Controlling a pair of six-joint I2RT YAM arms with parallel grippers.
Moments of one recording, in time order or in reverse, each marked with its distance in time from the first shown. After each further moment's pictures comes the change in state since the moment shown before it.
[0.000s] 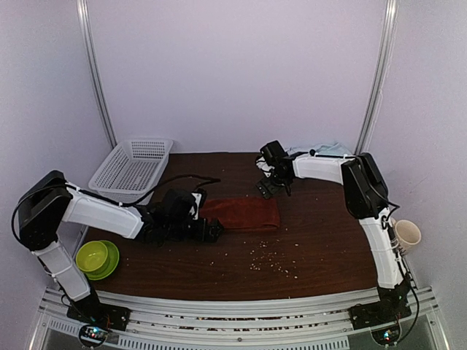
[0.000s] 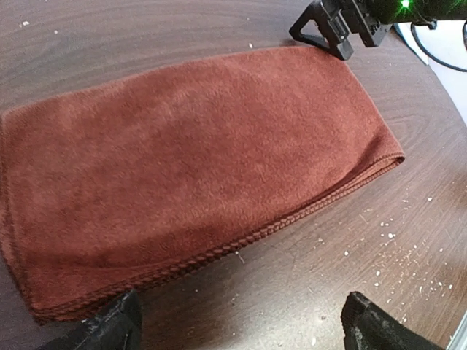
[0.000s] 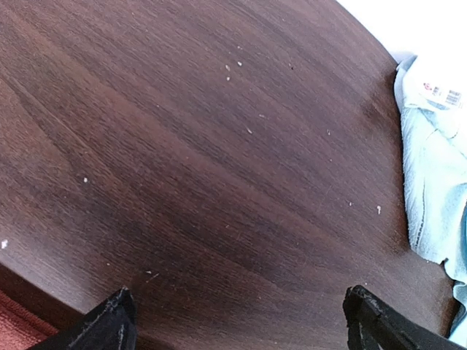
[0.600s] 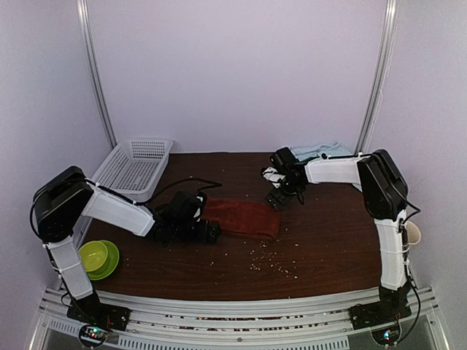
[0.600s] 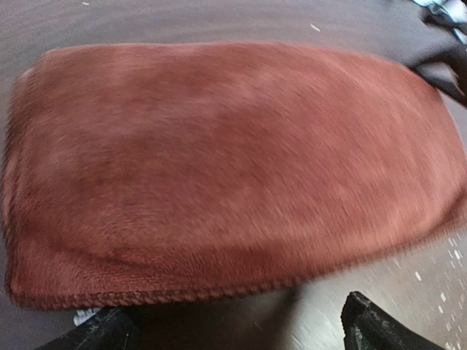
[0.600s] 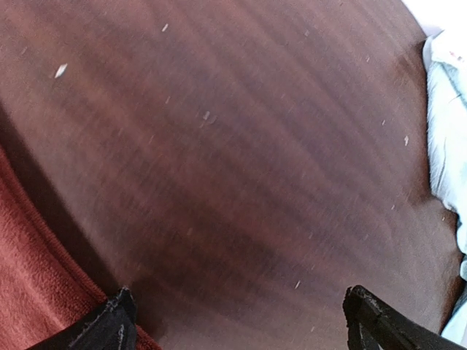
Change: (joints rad) left arm 0.026 0.136 0.051 -0.006 -0.074 0.013; right arm 0.006 -0.194 -0.306 0.025 -0.070 -0.104
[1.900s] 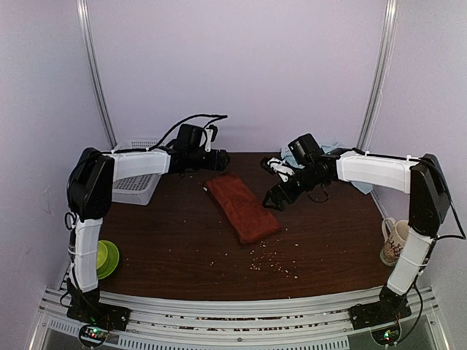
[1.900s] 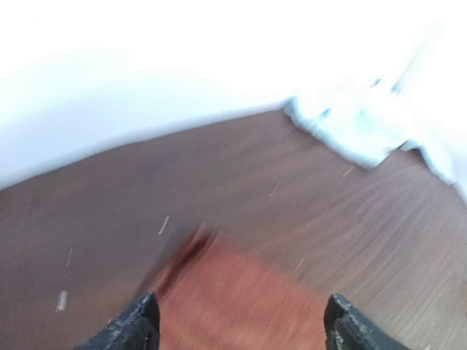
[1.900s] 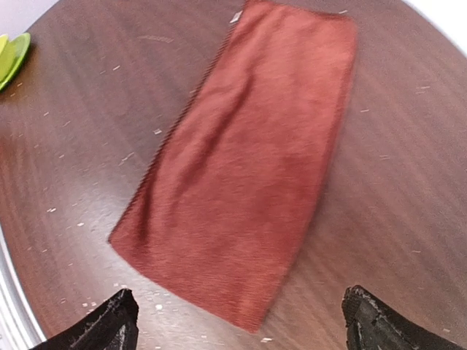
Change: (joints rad) left arm 0.256 0.362 0.859 -0.207 0.226 0.282; right arm 0.025 -0.401 -0.247 -0.040 -0.528 0.071
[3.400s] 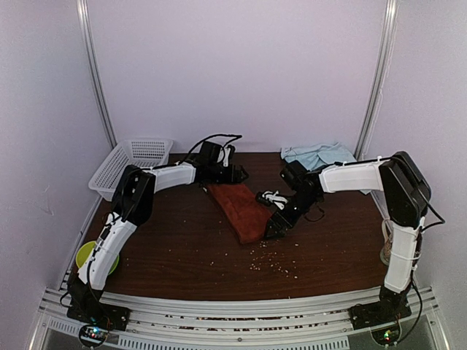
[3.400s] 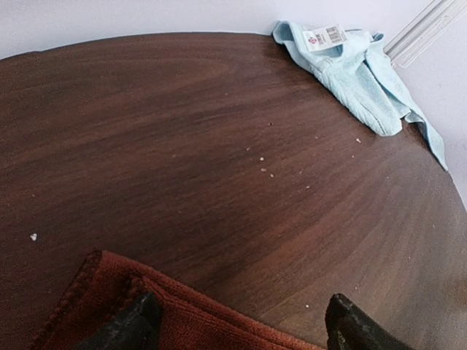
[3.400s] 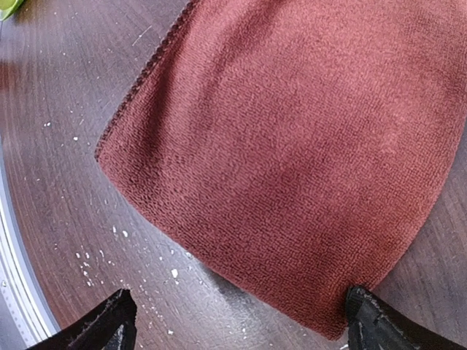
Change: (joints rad) left arm 0.010 0.528 0.553 -0.106 0.246 -0.138; right arm 0.000 0.176 -0.049 -0.101 -0.181 -0.079
